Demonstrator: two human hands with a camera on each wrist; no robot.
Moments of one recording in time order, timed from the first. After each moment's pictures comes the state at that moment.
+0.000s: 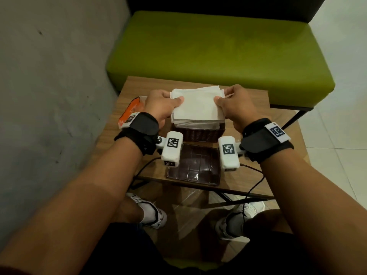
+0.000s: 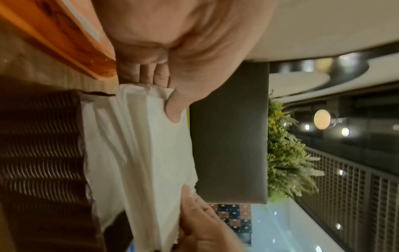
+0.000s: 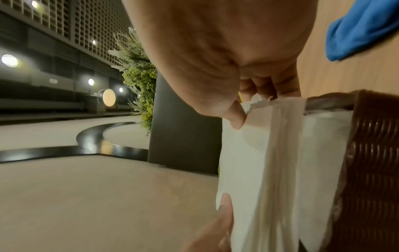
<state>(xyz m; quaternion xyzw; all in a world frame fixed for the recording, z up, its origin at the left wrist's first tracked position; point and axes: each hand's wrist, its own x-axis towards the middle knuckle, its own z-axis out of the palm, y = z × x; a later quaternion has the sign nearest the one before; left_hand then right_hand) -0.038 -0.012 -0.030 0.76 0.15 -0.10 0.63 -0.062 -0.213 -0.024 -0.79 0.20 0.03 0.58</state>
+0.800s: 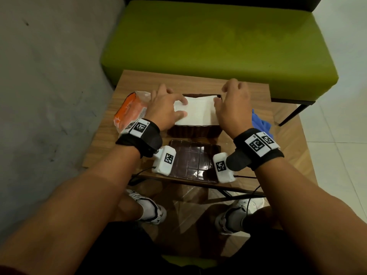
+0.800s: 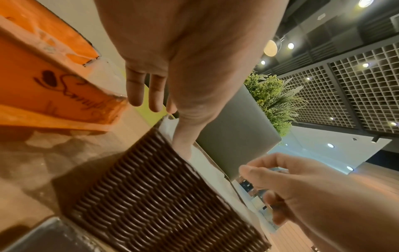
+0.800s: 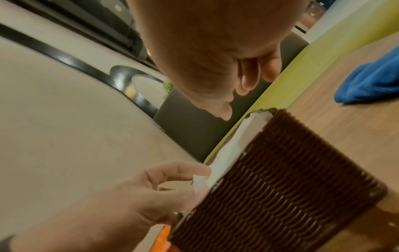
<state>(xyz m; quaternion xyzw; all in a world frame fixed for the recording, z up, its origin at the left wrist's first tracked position) -0.038 -0.005 -0.061 0.96 -0.10 -0.08 0.26 -0.070 -0.212 -0.057 -0.94 0.10 -0.13 0.30</state>
